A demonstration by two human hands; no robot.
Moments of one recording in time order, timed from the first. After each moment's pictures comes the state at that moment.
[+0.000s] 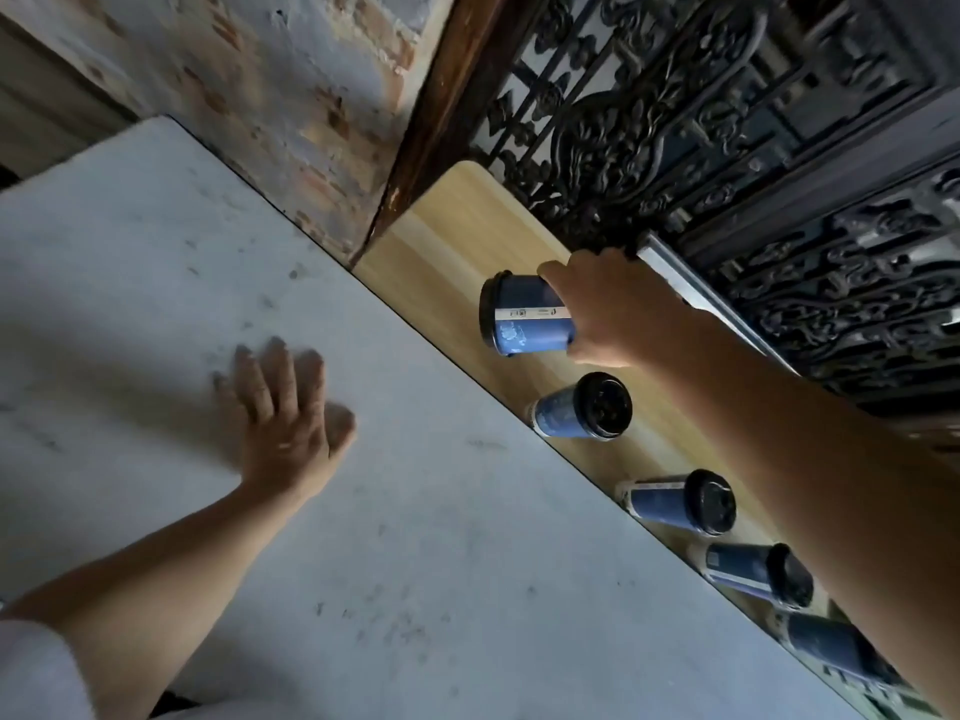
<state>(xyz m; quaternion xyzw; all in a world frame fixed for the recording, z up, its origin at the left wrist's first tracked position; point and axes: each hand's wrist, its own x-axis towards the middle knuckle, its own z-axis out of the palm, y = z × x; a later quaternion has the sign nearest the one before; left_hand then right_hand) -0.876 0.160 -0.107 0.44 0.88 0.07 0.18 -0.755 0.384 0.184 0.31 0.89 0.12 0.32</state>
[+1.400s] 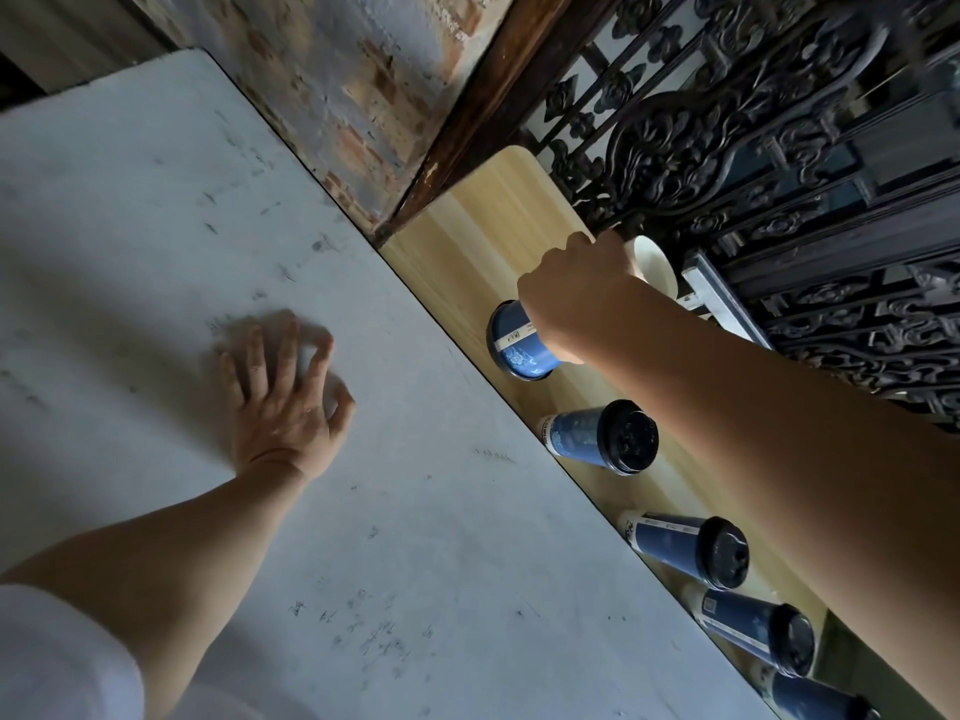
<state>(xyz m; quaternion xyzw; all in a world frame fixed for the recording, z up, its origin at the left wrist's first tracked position) -0.872 0.165 -0.114 0.35 0.92 0.13 0.12 -0.834 0.374 0.147 0.19 0.80 0.31 0.49</state>
